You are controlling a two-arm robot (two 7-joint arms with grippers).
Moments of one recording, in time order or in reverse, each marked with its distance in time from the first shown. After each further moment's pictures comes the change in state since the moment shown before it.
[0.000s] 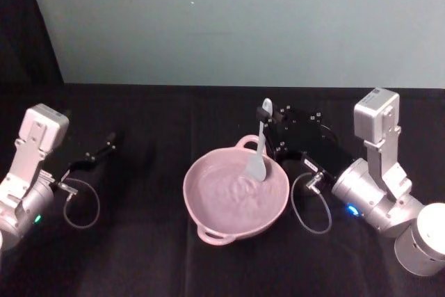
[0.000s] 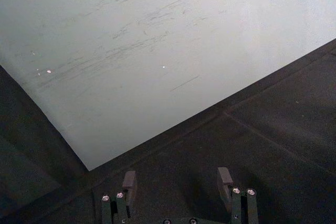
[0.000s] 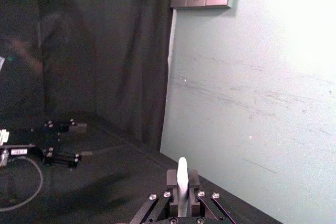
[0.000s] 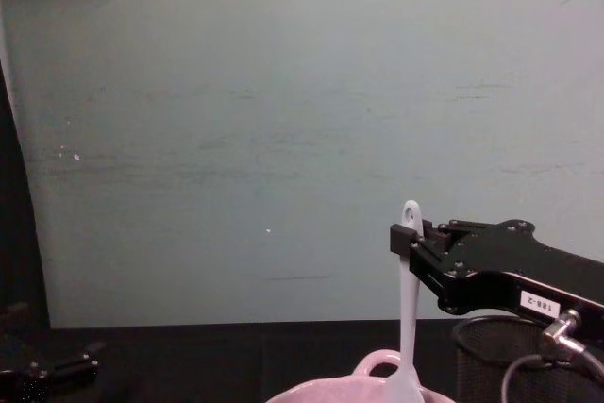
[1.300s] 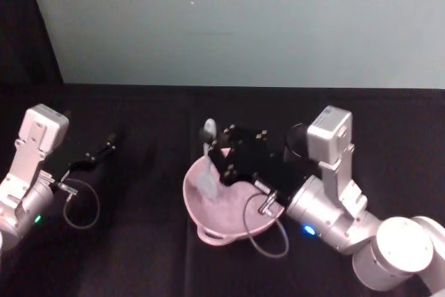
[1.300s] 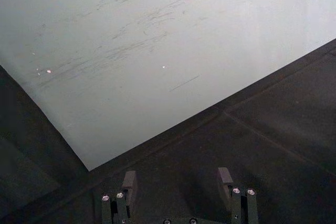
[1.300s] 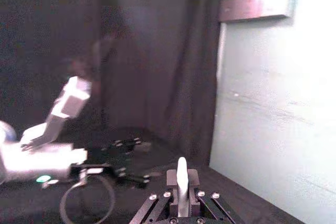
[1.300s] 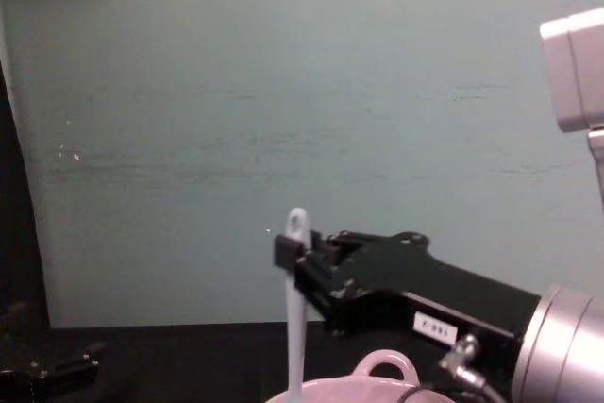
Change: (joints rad) left arm 0.000 0.000 0.000 0.000 0.000 0.000 0.000; right arm -0.017 -0.070 -0.088 -0.032 0.001 -0.012 0.067
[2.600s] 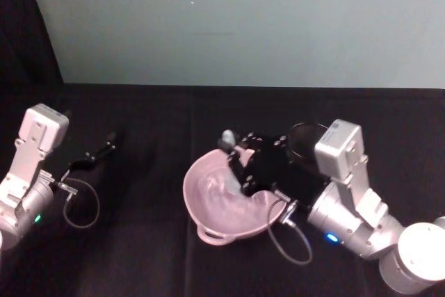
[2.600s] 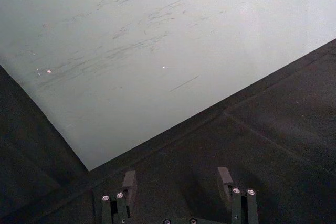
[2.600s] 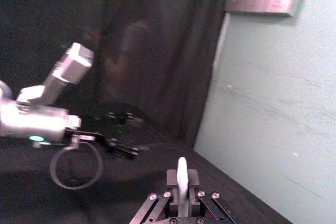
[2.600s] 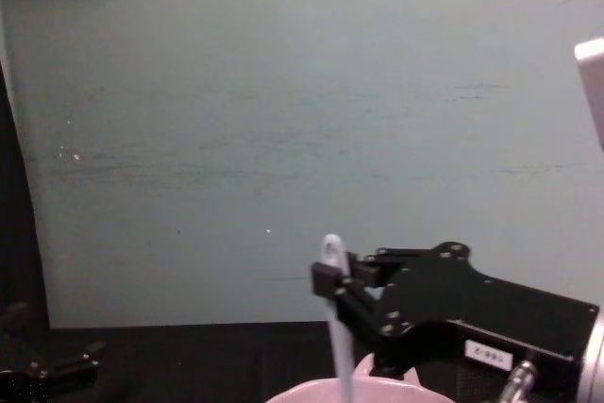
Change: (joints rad) left arm 0.000 0.000 0.000 0.000 0.000 0.000 0.000; right arm -0.032 0.080 0.027 -0.056 -0.101 0.005 -0.013
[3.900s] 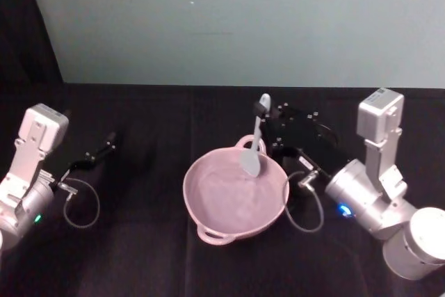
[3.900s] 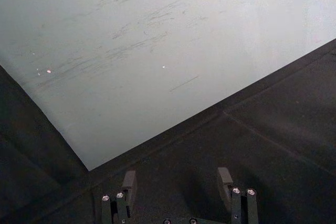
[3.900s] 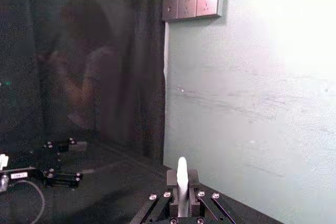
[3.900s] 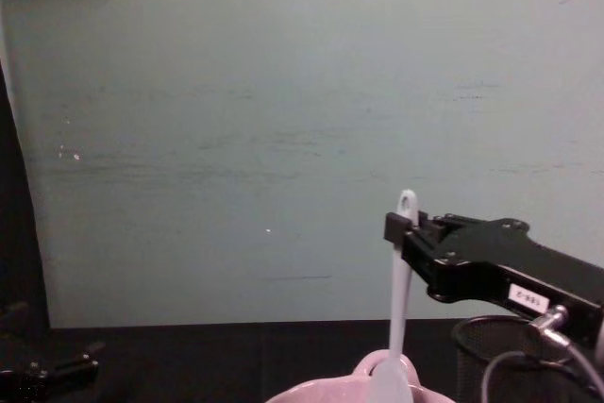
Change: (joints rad) left arm 0.000 0.000 0.000 0.000 0.000 0.000 0.000; right arm 0.036 -0.064 0.083 0.111 0.134 -0.026 -0.048
